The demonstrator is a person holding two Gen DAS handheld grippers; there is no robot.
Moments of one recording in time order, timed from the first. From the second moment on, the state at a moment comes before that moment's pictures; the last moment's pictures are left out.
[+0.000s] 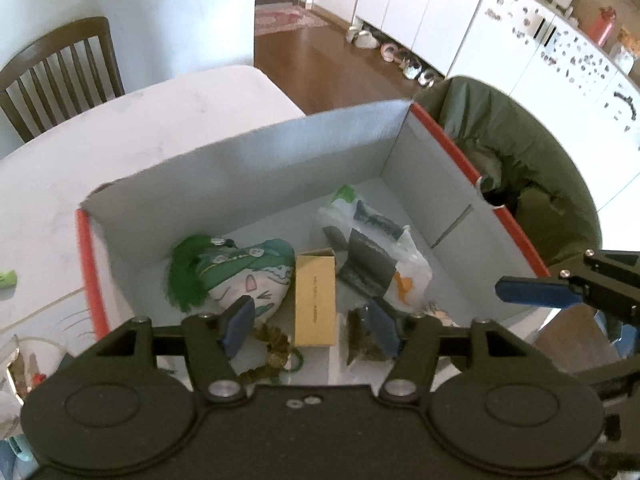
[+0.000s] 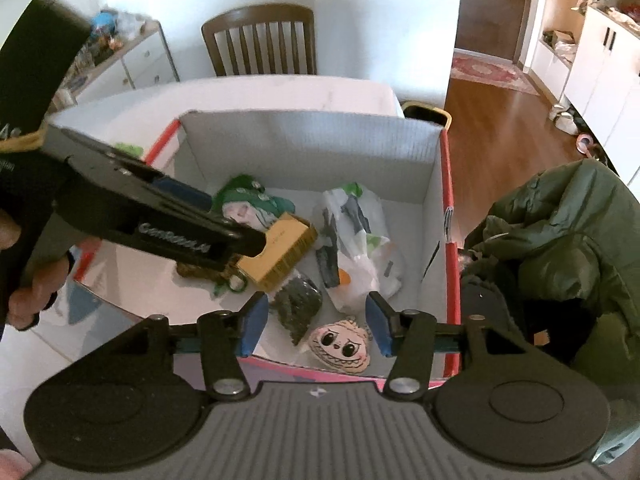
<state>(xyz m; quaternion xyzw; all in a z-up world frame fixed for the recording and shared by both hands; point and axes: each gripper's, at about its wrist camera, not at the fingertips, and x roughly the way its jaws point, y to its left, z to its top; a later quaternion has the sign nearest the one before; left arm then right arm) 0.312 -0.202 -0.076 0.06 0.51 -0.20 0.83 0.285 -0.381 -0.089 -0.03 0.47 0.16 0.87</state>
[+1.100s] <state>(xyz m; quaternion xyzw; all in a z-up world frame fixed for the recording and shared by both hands) 0.231 -0.019 0.000 0.00 0.42 -0.13 0.90 0.224 -0.258 -0.024 0.03 0.38 0.18 0.91</state>
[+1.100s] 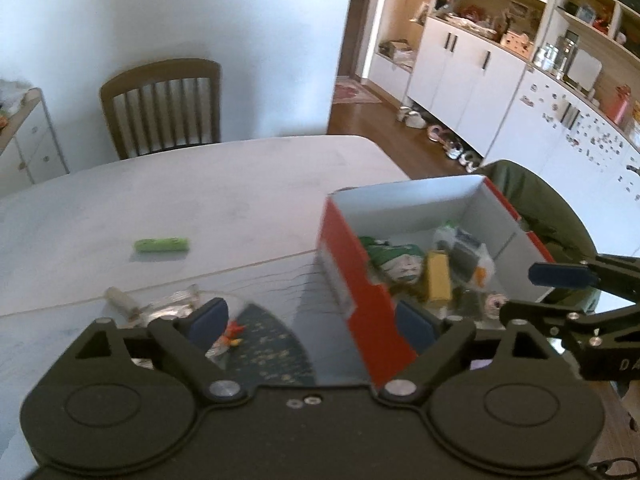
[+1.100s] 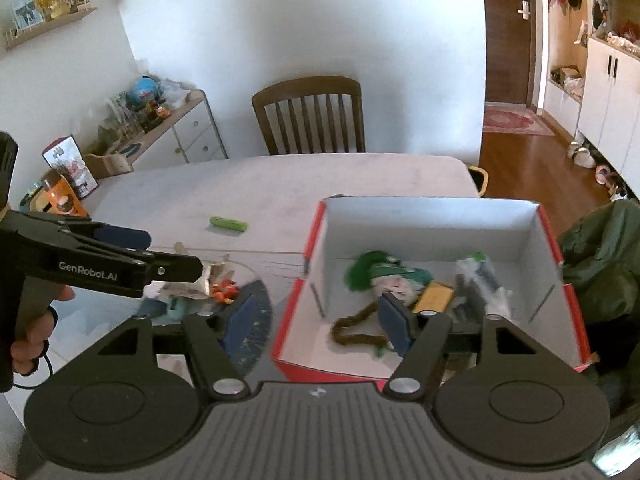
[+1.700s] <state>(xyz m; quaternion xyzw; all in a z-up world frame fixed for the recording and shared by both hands) 0.210 0.086 -0.015 0.01 0.41 -0.09 0.91 0.226 -0.168 -0.030 0.03 0.38 0.22 0.90</state>
